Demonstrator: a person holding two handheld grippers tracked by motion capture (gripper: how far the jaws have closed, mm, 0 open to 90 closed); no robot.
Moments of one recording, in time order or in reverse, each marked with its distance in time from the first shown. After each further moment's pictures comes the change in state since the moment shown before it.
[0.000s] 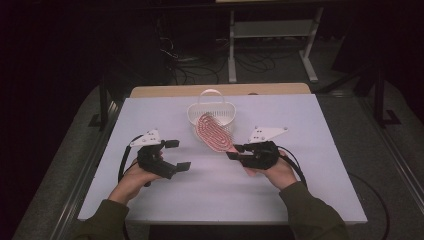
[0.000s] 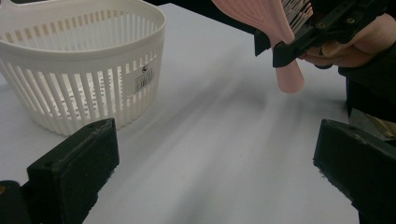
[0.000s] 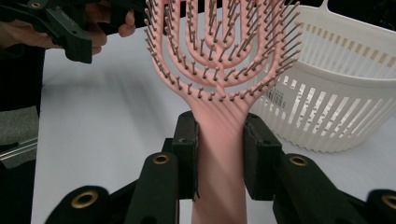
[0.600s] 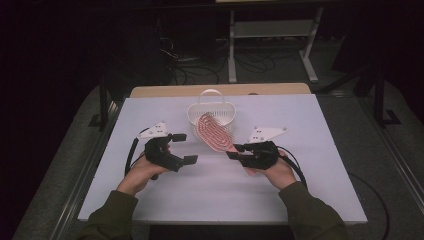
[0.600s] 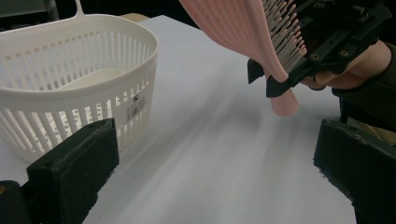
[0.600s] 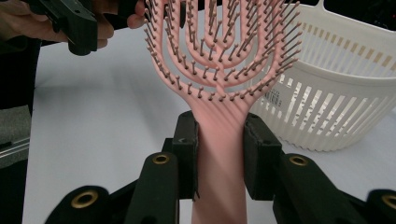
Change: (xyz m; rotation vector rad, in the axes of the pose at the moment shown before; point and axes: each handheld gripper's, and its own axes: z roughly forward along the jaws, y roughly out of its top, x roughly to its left) left arm 0.003 0.019 0.018 -0.019 -0.039 0.005; right arm -0.001 -0.001 0.002 0.004 -0.015 -0.006
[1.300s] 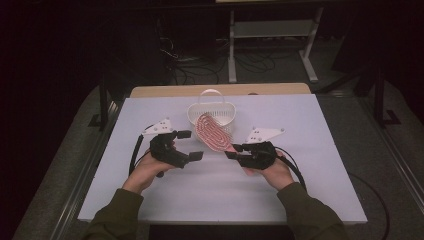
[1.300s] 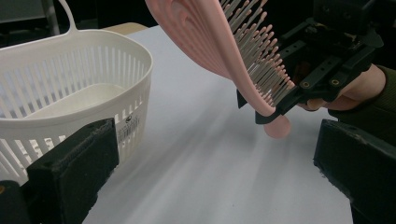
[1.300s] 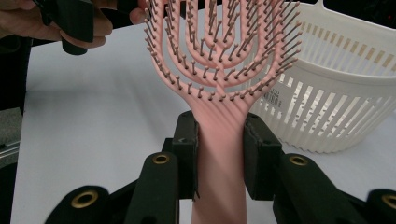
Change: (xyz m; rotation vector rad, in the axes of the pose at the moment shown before) left arm -0.004 0.009 0.010 -0.018 0.004 -0.018; right arm 0.001 -0.002 0.007 -0.006 -0.013 0.000
